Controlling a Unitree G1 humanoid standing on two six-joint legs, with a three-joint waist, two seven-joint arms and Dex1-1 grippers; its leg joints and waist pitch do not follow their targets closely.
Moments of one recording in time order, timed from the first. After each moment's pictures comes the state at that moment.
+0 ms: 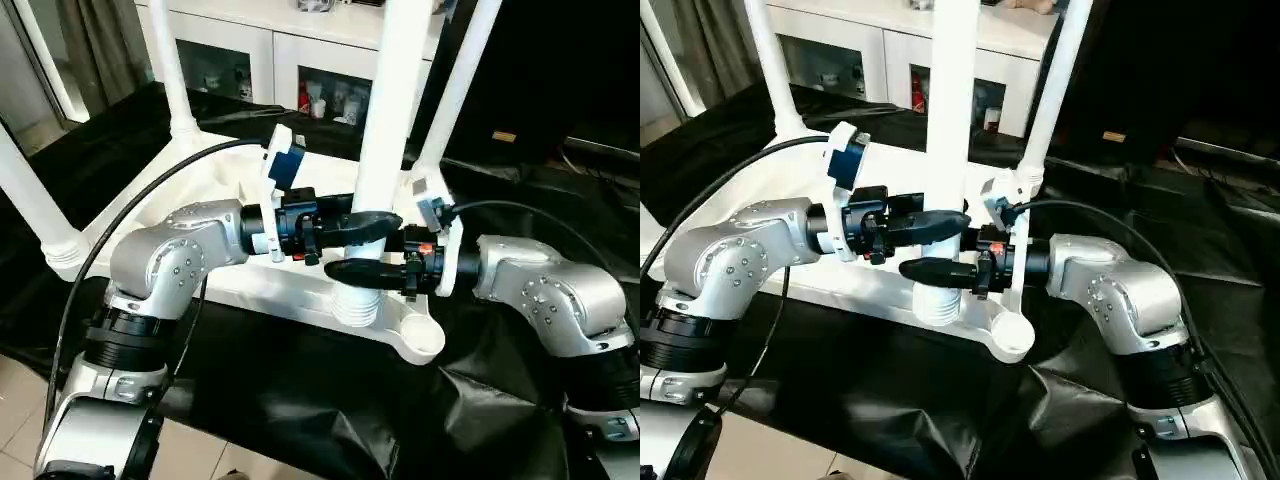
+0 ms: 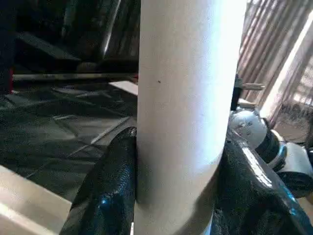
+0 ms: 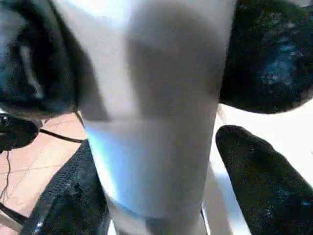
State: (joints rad) left arm -0.68 0.32 -0.09 0.05 -0.68 0.76 -1.02; right arm -0.54 -0.42 0.14 -0.03 0.61 0.78 1.01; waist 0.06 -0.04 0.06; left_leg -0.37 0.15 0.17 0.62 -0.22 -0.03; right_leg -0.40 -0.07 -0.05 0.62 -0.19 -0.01
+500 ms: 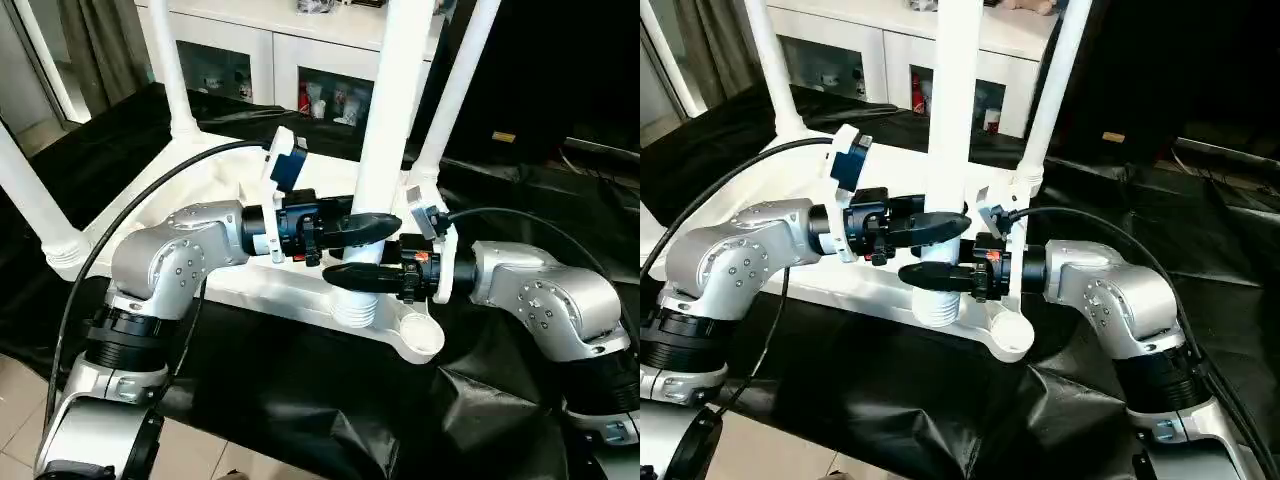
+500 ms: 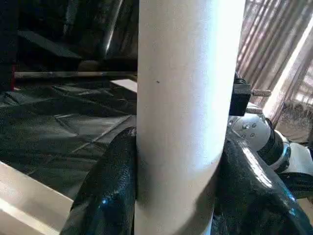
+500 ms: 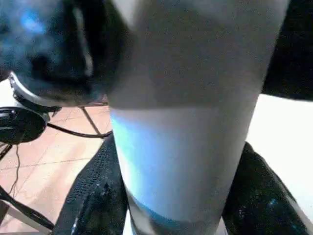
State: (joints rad) left arm -0.68 0.31 -0.09 0.05 -0.67 0.77 -1.02; right arm -0.53 -0.42 0.15 -0.03 0.61 0.78 1.02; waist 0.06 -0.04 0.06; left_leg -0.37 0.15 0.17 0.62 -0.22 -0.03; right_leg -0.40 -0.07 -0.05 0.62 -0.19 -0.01
